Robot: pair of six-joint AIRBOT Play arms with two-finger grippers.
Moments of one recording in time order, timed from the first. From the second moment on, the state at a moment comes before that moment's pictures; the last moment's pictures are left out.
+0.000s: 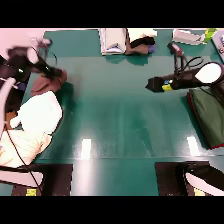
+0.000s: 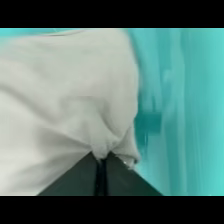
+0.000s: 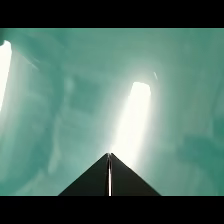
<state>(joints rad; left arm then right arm) -0.08 -1.52 1.58 1.66 -1.07 -1.52 0.24 -1.09 1.16 -1.13 1.02 1.59</state>
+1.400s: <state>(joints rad) -0.73 -1.35 1.62 1.48 -1.36 -1.37 0.24 -0.93 1.61 -1.13 1.02 1.58</state>
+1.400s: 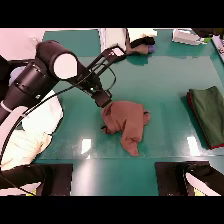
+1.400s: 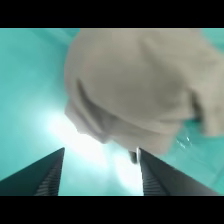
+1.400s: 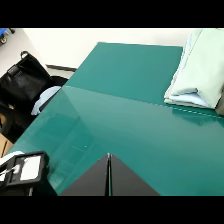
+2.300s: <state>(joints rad) -0.53 -1.66 1.40 1.18 -1.15 -1.42 0.24 -1.03 1.61 -1.13 1.11 1.58</state>
